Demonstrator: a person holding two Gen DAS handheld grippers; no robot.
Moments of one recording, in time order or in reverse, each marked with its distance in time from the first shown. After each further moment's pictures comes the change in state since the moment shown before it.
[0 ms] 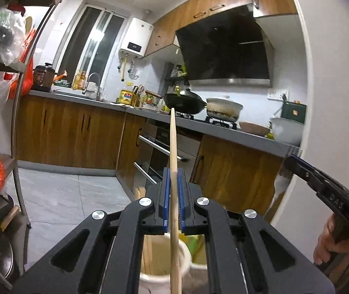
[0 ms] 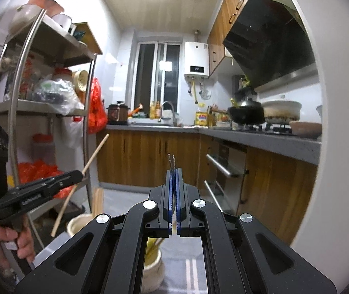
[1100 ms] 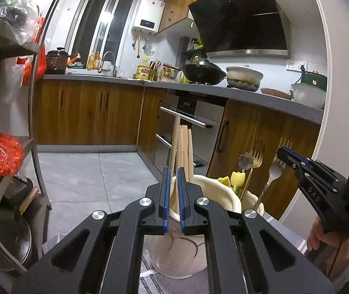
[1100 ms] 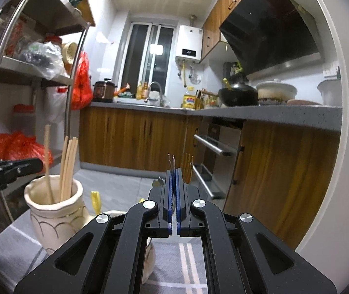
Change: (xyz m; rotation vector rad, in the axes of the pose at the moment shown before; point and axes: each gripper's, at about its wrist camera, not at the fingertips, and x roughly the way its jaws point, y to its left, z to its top) left arm -0.002 0.027 -0.052 0.042 0.163 0.110; right arm 0.043 0.018 -0.073 -0.064 0.107 -0.088
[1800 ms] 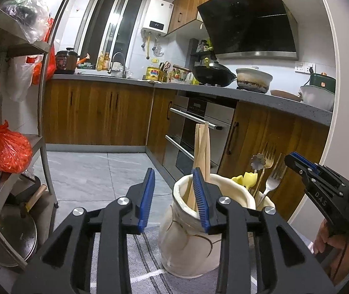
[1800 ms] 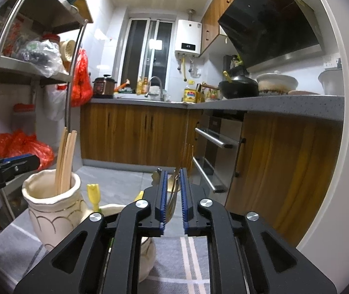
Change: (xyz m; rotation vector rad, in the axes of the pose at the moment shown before) left arm -0.002 0.005 -0.003 -0.015 -0.016 0.061; right arm 0.002 -0.004 -0.008 0.018 0.025 0.006
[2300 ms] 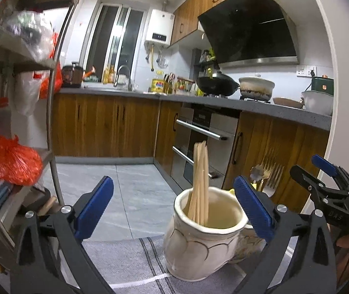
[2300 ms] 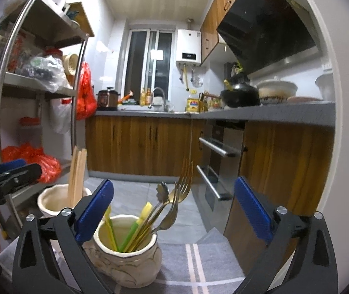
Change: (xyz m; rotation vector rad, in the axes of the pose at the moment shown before) left arm -0.026 -0.012 0.014 0.043 -0.071 0.057; right arm -0.026 -0.004 0.014 0.025 -0.073 0.024
